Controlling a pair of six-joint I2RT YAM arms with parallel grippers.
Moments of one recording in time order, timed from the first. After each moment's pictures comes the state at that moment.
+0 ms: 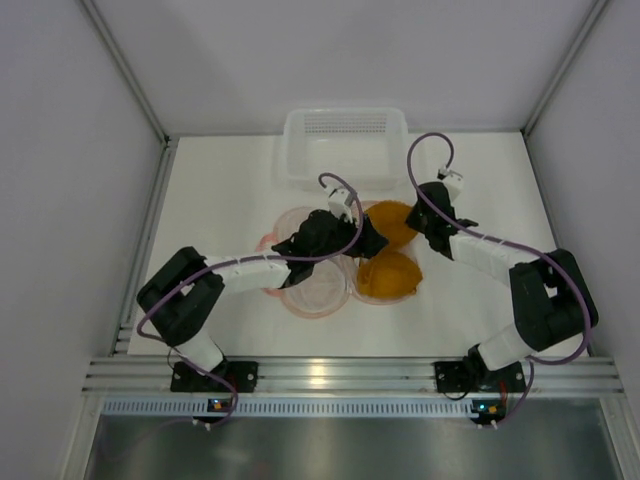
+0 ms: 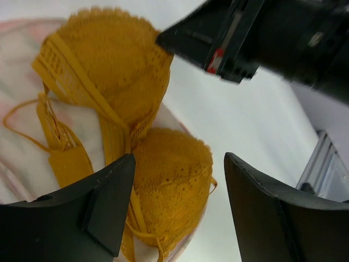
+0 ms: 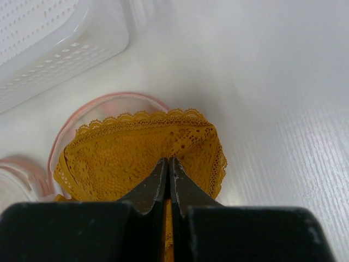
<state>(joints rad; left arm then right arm) -0.82 1.63 0.86 0.52 0.10 -0.62 0.39 1.52 0.83 0.04 0.33 0.69</state>
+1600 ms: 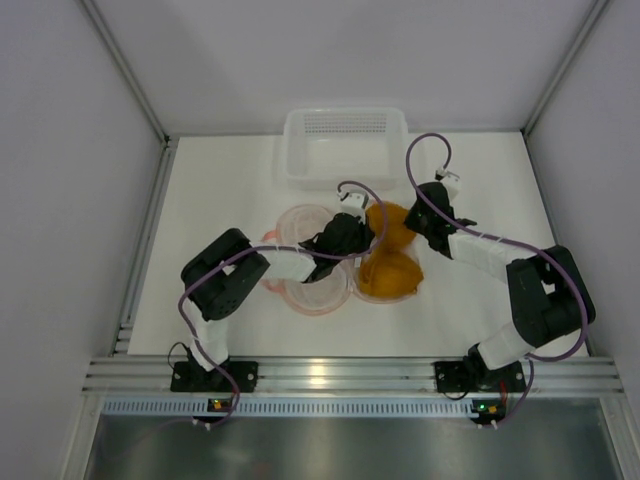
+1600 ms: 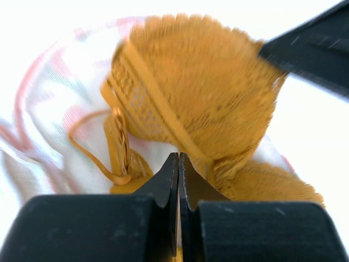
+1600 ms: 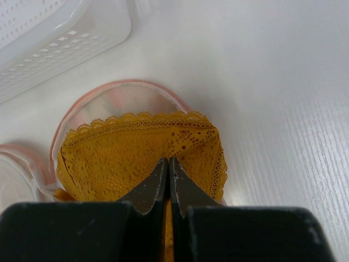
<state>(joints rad) -0.86 1.97 1.00 0.55 -0.17 -0.48 0.38 1.54 0.83 0.04 0.28 0.69</state>
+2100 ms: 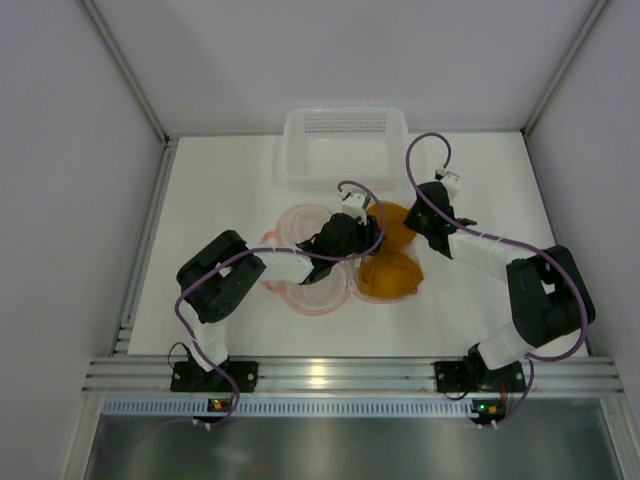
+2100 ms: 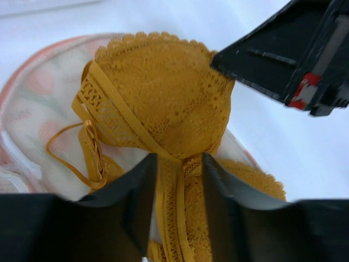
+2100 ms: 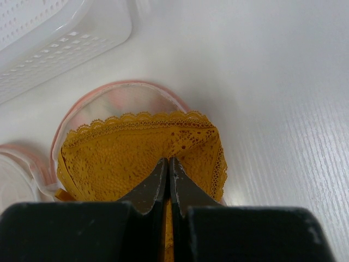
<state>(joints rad) -0.86 1.87 0.97 0.60 -0.10 -0.47 0.38 1.54 0.83 0.04 0.28 0.69</state>
